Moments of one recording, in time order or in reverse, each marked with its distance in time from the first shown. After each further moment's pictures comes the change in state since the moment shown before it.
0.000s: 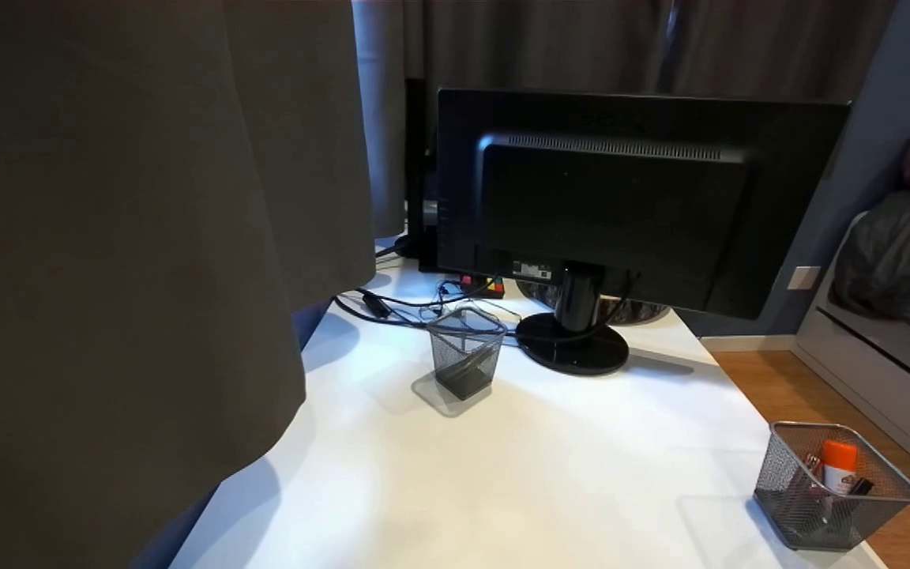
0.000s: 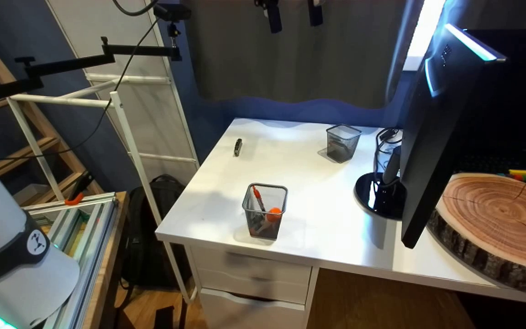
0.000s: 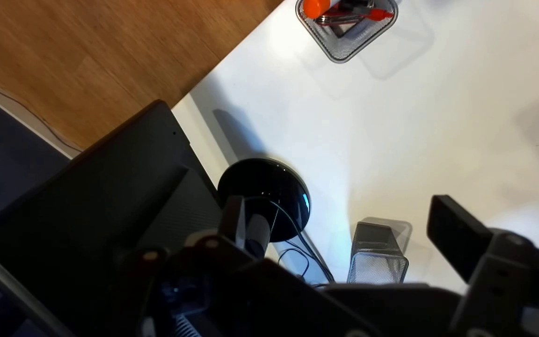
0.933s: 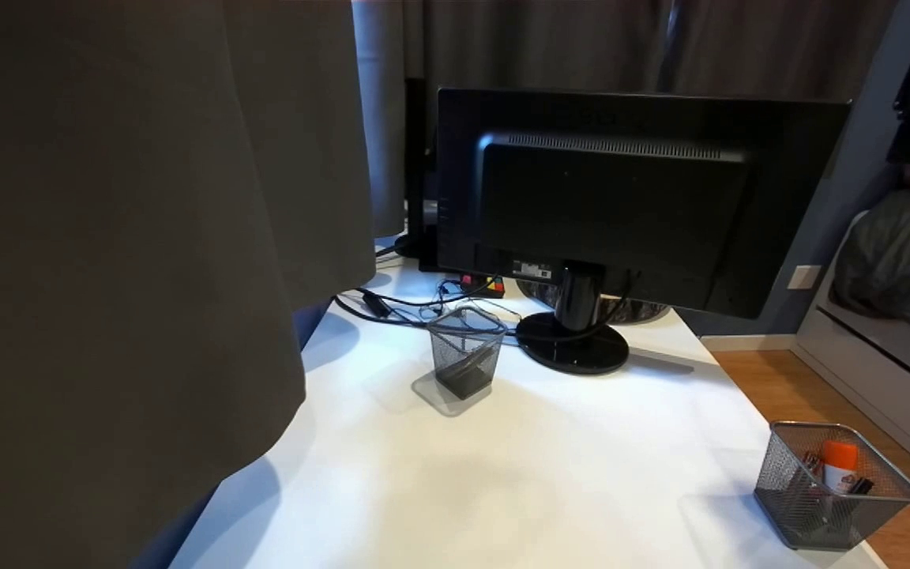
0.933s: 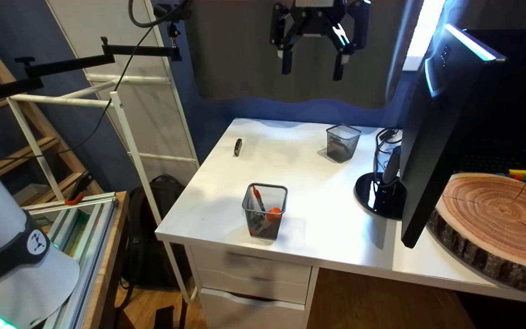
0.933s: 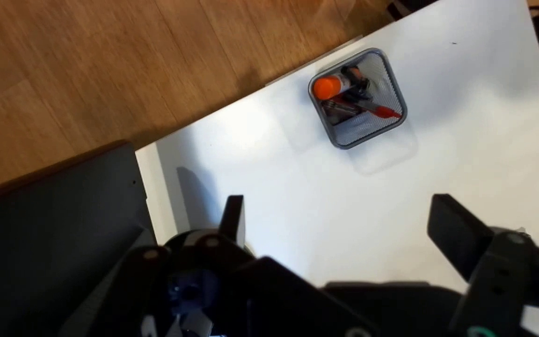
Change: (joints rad) arm -0.001 0.258 -0.101 0.166 0.027 -0.171 -0.379
